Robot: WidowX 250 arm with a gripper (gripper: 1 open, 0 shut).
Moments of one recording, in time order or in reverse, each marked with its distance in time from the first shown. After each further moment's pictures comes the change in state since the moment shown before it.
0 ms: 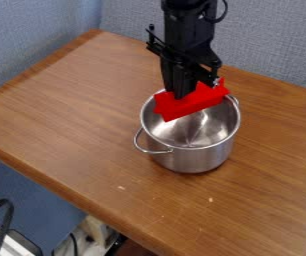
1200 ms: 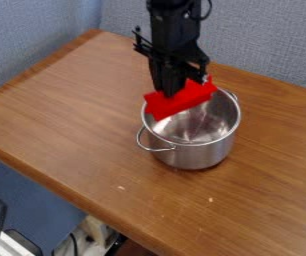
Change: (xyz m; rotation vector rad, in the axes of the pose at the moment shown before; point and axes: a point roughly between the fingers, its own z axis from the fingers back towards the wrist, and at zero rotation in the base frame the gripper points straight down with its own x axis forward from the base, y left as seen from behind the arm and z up) arm -0.006 0.016 0.017 0.000 -0.059 0.092
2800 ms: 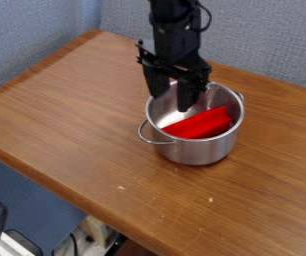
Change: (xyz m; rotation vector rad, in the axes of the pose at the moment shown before) arm 0.003 -0.005 -0.033 -0.056 0.057 0.027
